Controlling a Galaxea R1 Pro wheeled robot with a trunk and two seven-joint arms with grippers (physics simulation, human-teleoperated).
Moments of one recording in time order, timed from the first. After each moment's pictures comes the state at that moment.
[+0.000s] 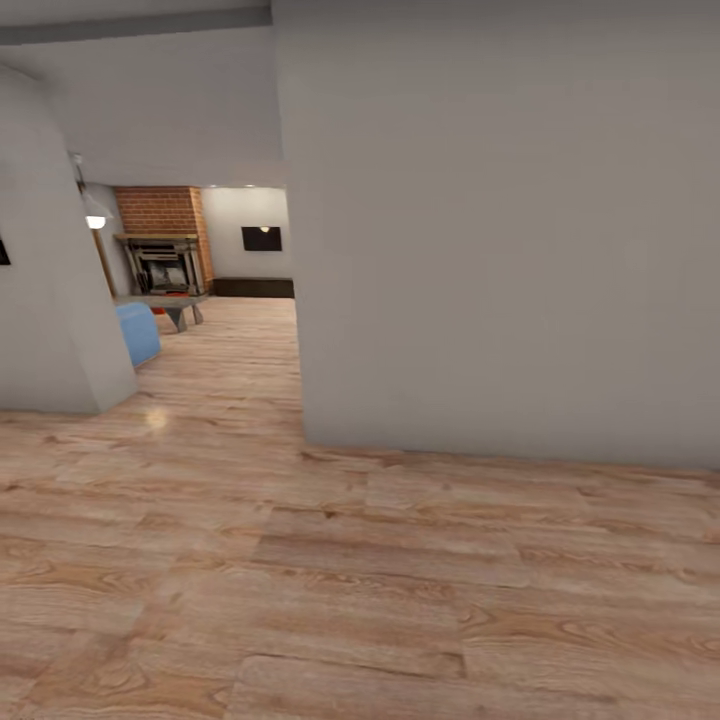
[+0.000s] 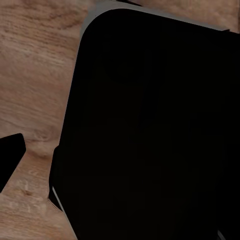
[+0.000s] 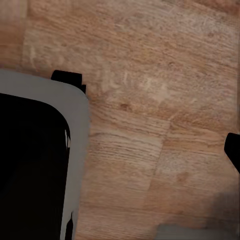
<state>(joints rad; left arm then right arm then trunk) 0.00 0.00 0.01 -0.03 0.26 -0.02 0.01 -0.11 -0.13 0.52 0.03 -0.35 -0.14 0.03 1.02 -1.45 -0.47</state>
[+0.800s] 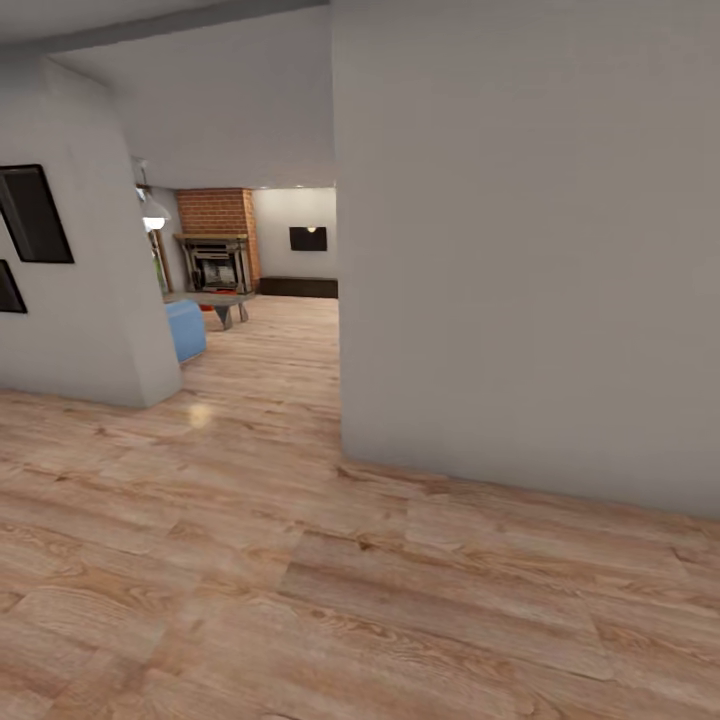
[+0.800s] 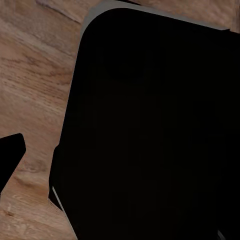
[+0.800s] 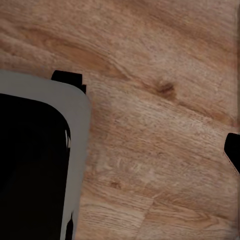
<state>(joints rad) 0.00 0.00 0.01 -0.03 0.26 -0.02 0.01 -0.11 -0.13 0.52 0.03 -0.35 -0.14 0.03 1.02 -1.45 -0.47</state>
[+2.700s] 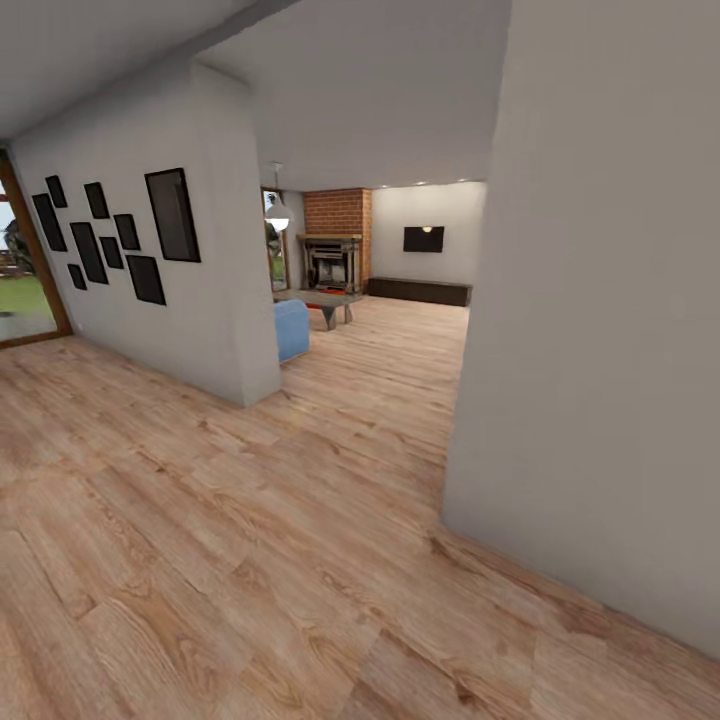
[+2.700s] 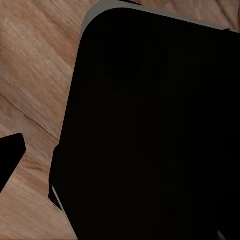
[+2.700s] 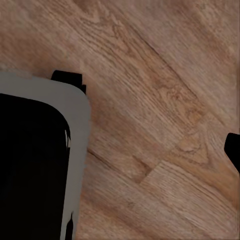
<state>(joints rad) 0.00 0.00 0.01 -0.03 0.26 -0.02 0.01 -0.11 -0.13 0.52 0.03 -0.35 -0.14 0.03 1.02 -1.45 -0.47</state>
